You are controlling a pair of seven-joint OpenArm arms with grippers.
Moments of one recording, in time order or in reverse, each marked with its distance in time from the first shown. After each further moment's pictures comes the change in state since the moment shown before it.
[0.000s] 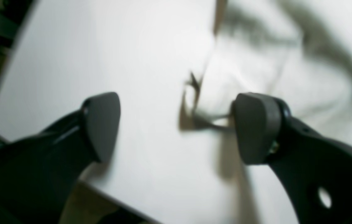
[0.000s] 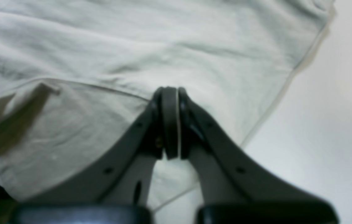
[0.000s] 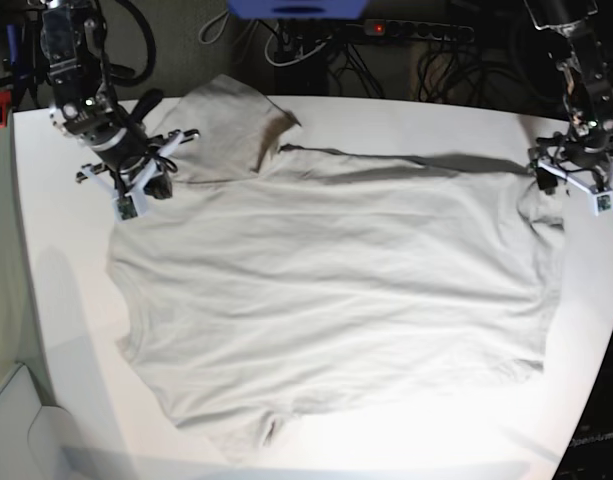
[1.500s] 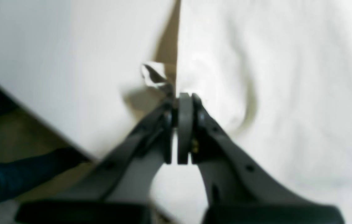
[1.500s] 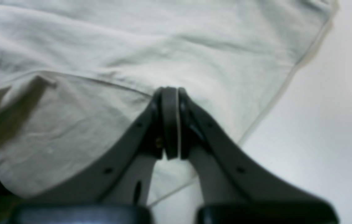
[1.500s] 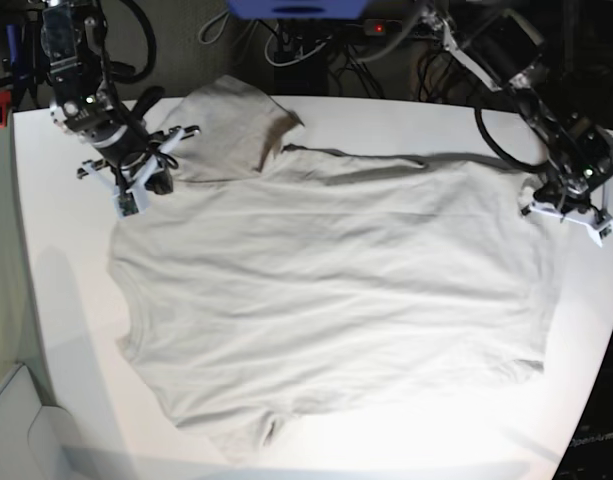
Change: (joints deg) left arm -18.6 18.1 -17.7 13.2 15.3 0.2 32.4; right arm -0.7 0.0 0.0 -0.1 -0.1 0.0 -0.6
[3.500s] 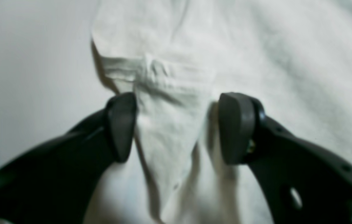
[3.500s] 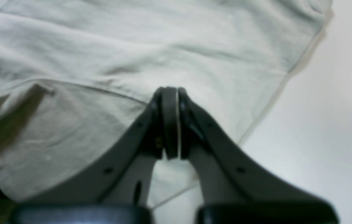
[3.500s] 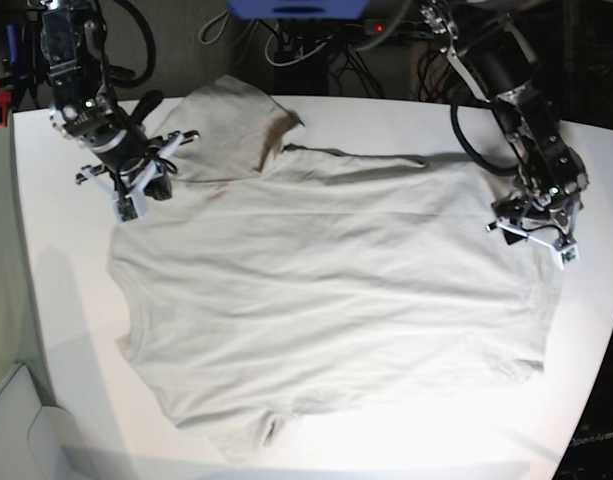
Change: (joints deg) left arm 0.4 -1.9 8.9 -12.6 0.0 0.0 -16.2; right arm 1.0 0.2 0.0 0.0 0.0 0.0 0.1
